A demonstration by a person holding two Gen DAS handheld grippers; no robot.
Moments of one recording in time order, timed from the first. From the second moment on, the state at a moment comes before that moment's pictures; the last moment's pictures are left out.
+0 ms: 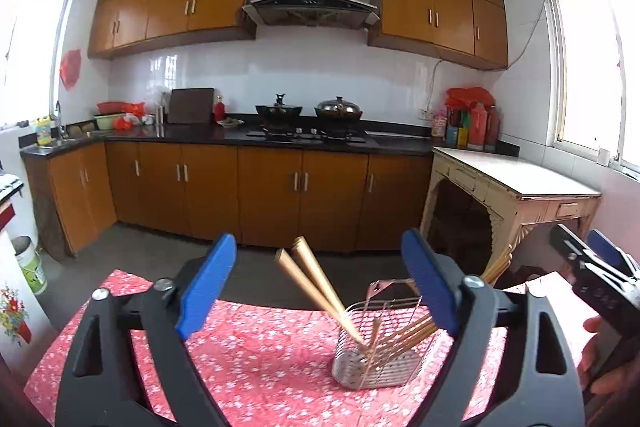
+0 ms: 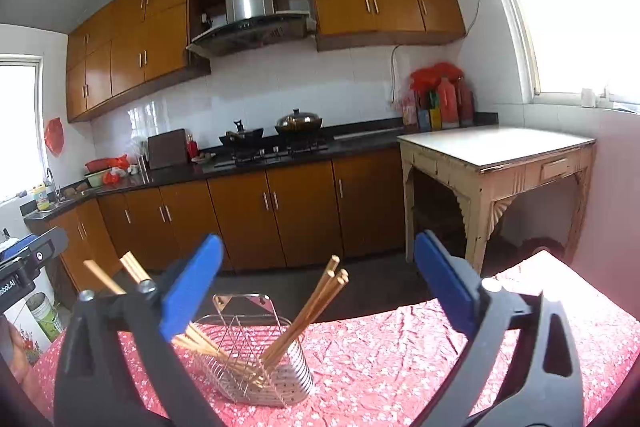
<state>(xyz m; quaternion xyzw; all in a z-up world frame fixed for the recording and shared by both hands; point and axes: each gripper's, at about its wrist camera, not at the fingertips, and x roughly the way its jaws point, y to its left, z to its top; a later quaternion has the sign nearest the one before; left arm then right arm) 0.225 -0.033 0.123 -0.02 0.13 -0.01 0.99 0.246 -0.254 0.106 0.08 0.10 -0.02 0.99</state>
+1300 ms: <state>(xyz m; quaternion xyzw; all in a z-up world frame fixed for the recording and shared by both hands) 0.061 0.002 -0.003 0.01 0.11 -0.01 0.99 0.052 -0.177 -0.020 -0.01 0.10 0.03 0.99</state>
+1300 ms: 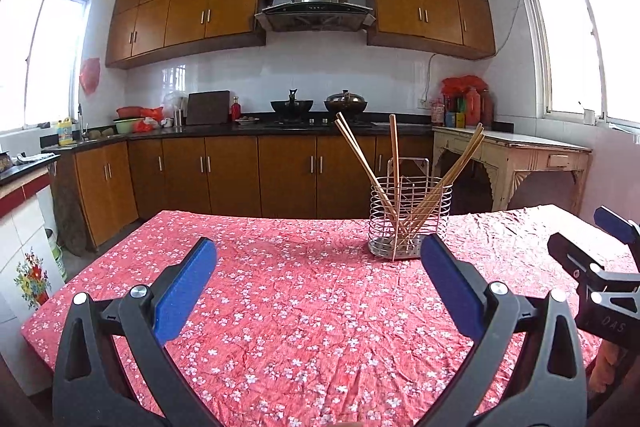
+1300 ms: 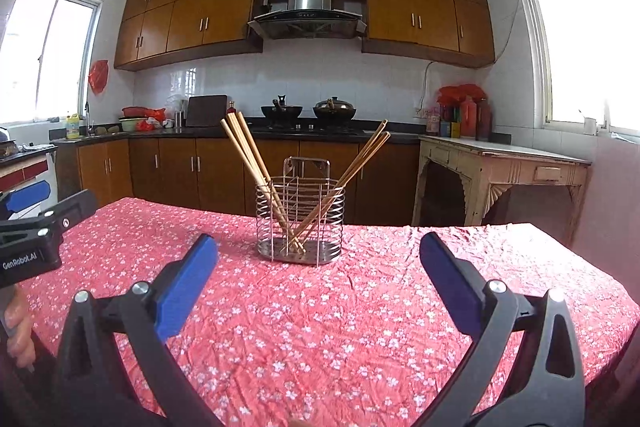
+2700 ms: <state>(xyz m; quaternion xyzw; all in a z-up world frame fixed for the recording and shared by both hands) 0.043 -0.007 -0.016 0.00 0.10 -0.02 0.99 0.036 -0.181 -0.025 -0.01 0.08 0.03 1.00</state>
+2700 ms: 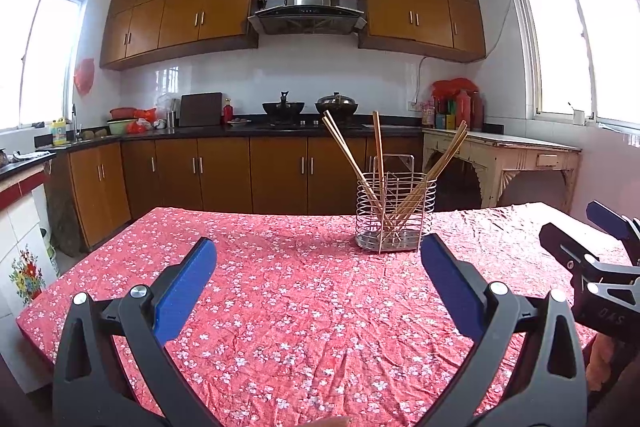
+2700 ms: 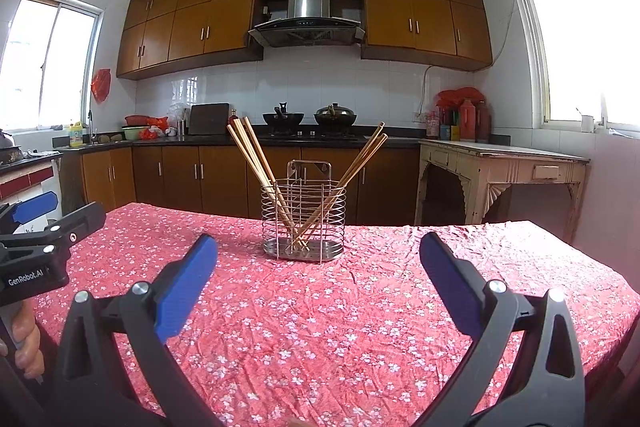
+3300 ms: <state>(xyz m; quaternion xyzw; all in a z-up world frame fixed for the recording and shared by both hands) 0.043 -0.006 -0.017 0.00 0.10 -0.02 0.99 0.035 -0.182 -0.027 0.00 0.08 0.03 1.00</state>
